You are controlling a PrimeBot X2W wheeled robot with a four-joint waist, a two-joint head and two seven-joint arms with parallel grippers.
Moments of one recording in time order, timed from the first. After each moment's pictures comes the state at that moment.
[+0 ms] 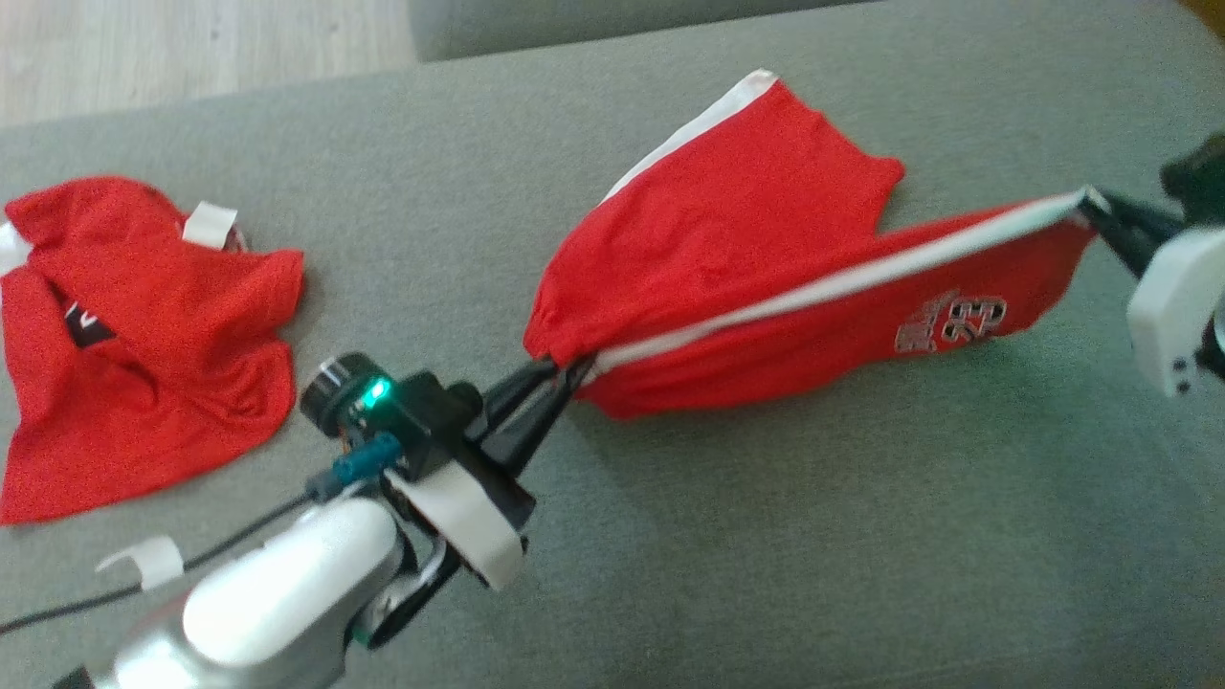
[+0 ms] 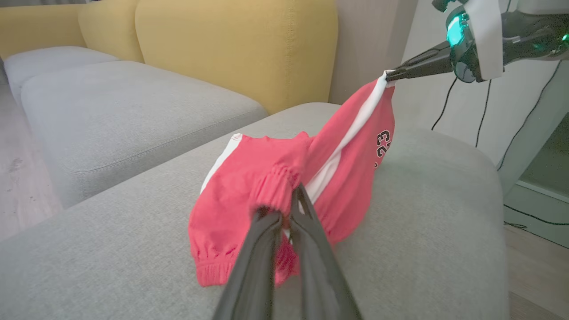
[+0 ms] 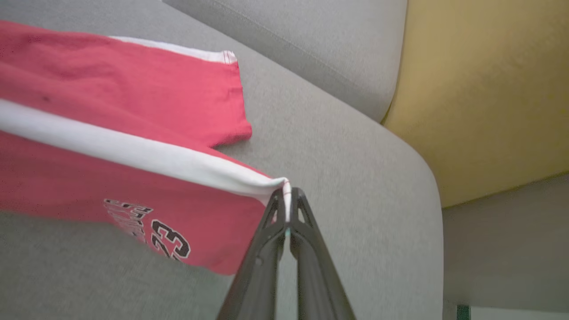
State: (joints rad) left arm -0.62 0.53 -1.11 0.05 -0.72 0.08 -0.10; right arm -0.60 -0.81 0.63 0.27 0.52 0.13 0.39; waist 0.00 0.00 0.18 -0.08
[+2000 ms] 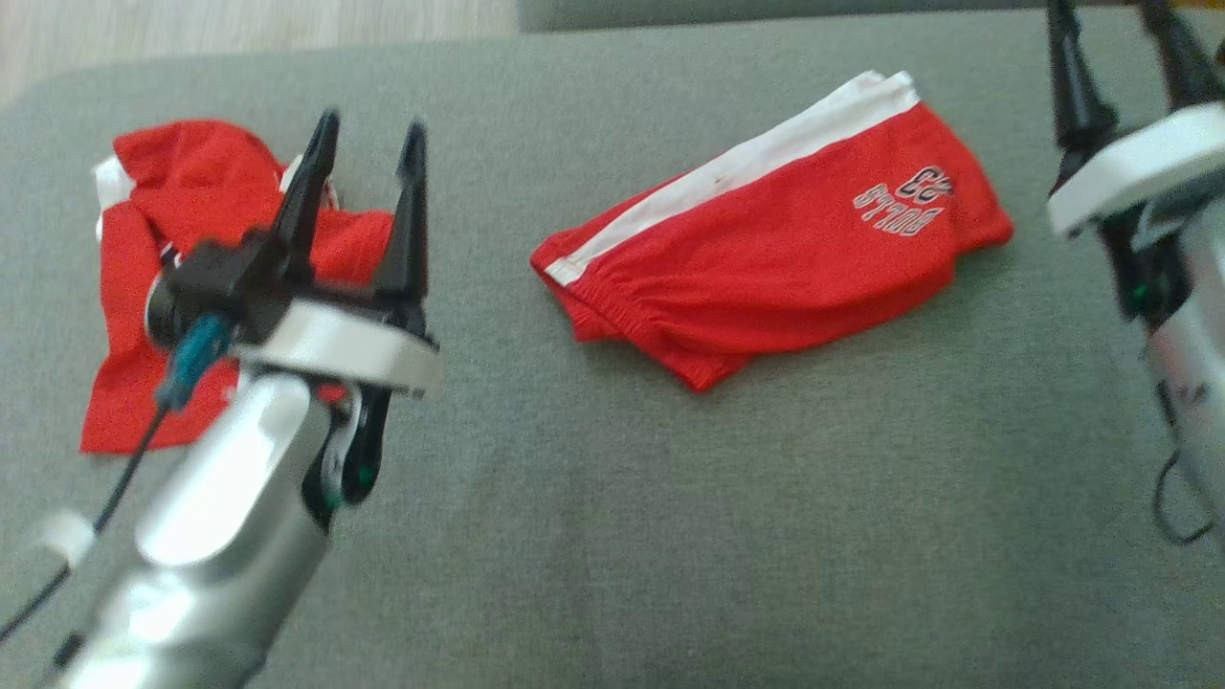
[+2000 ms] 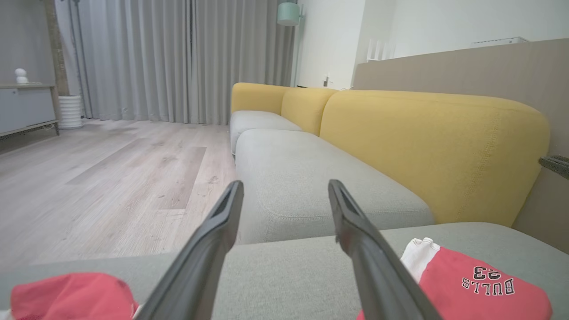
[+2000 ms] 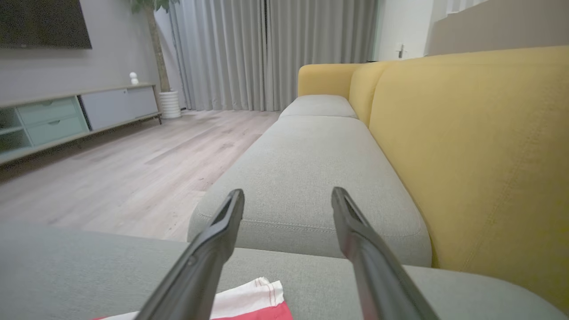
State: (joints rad) left arm -0.64 0.36 -0.68 0.29 -0.72 0.18 -0.25; right arm -0.88 -0.38 0.41 0.84 0.50 0.13 -0.25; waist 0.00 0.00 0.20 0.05
